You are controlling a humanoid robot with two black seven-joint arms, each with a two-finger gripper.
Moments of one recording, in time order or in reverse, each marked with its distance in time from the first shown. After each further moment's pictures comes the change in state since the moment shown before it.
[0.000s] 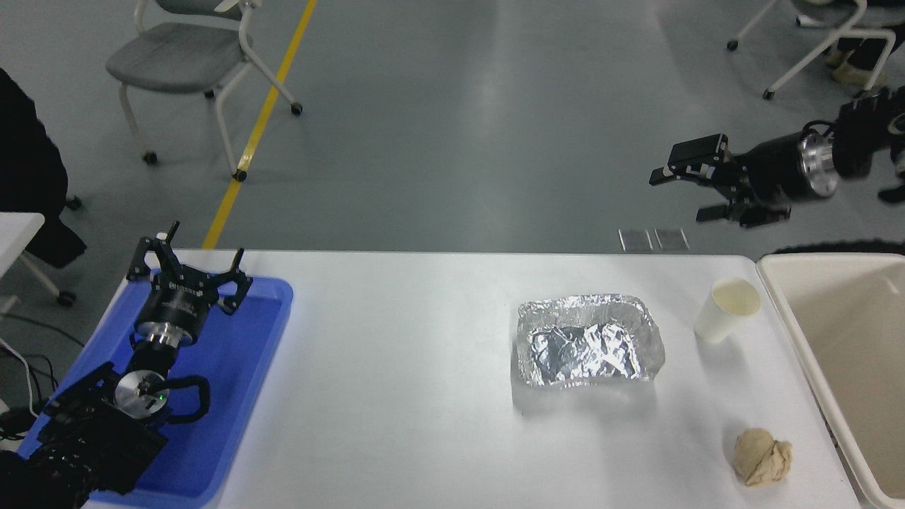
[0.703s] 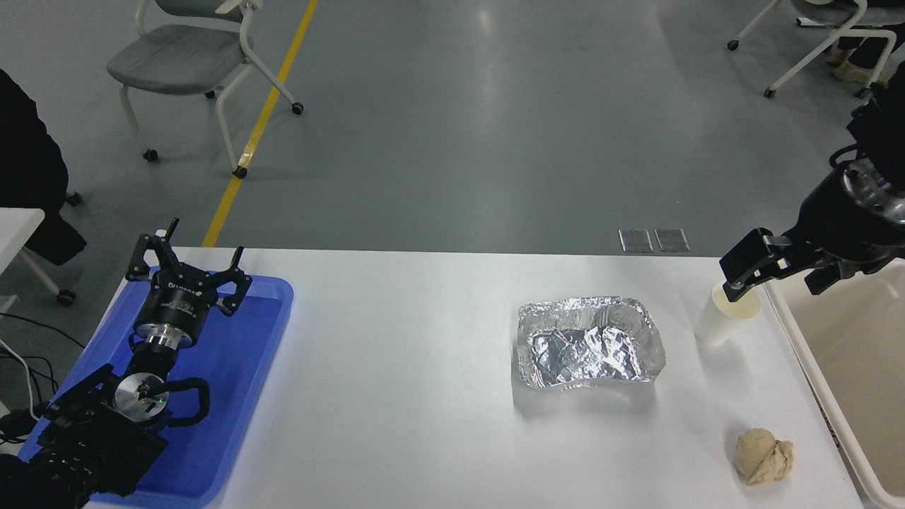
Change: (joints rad) left arm 0.001 0.001 -0.001 0.000 0.000 0.000 0.000; right arm 0.639 0.093 -0.643 0.588 0.094 0.048 0.000
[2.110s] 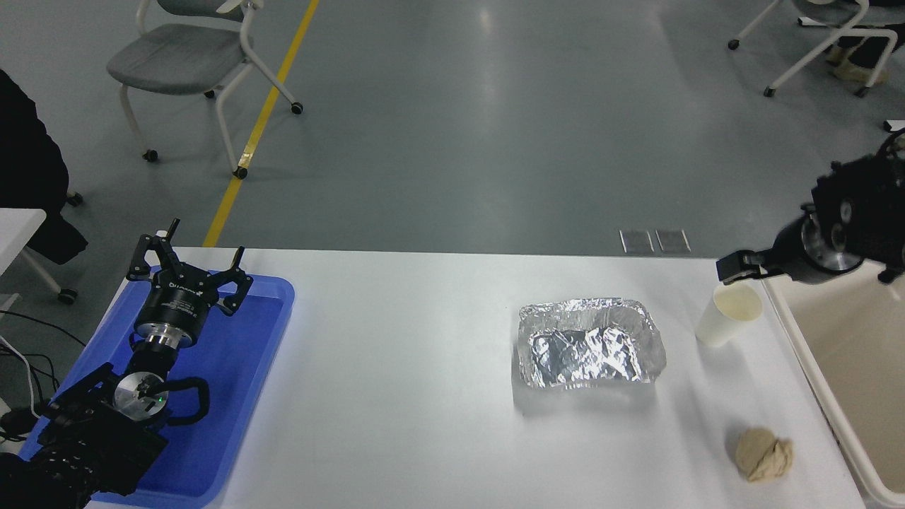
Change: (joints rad) left arm -0.001 -0.001 0.000 0.001 0.000 0.000 0.000; right arm -0.972 0.023 0.399 -0.773 -0.272 -0.457 0.002
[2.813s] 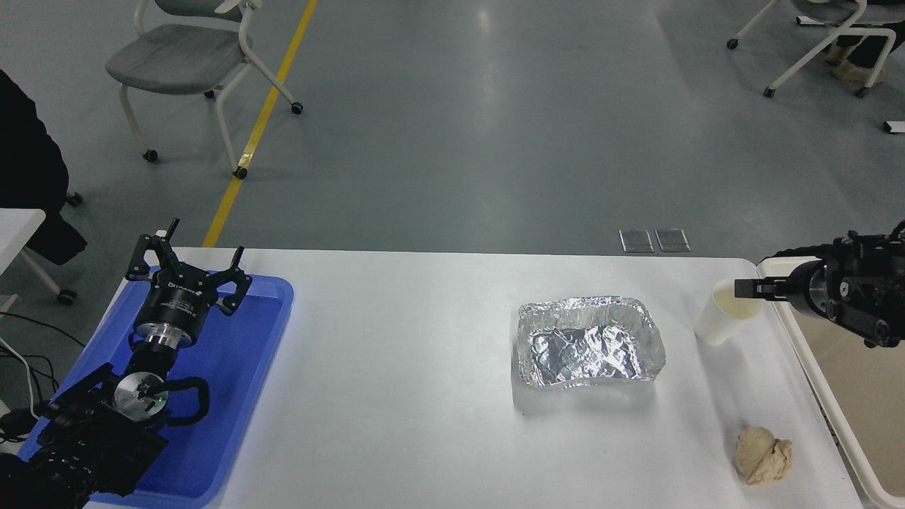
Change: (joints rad) left arm 0.000 0.001 0.000 0.000 0.000 0.000 0.000; right arm -0.257 0.022 0.154 -0.198 -0.024 -0.205 -0.002
